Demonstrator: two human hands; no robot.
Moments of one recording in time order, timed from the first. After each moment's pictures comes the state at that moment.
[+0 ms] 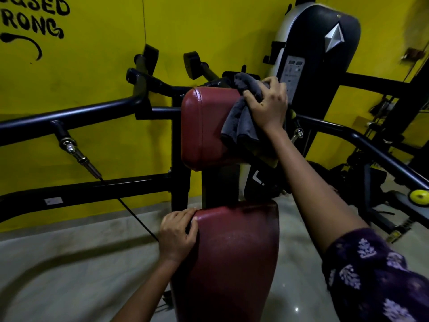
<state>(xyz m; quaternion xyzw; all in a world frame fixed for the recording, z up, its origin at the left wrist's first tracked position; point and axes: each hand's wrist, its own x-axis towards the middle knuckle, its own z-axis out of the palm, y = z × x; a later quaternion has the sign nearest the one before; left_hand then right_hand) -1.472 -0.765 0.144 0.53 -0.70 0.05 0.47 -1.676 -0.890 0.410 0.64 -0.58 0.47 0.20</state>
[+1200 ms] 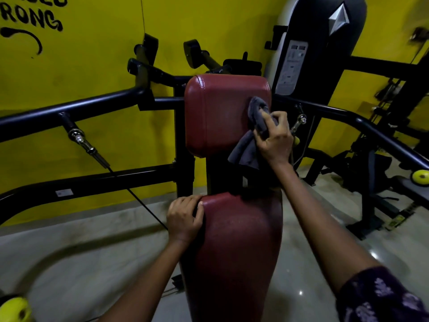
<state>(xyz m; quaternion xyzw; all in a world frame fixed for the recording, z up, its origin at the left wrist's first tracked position) -1.471 -0.768 0.144 0.53 -0.71 0.05 0.46 -1.691 -0.826 0.321 0.65 -0.58 0.44 0.20</state>
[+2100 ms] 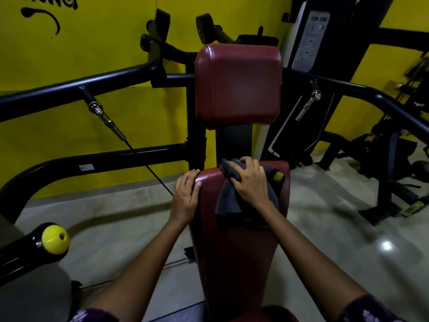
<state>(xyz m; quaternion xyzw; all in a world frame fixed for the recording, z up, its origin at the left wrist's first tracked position) -1.446 -0.746 0.118 0.54 -0.69 -0.12 0.46 -1.643 -0.757 0.175 0.75 -0.59 0.27 0.14</state>
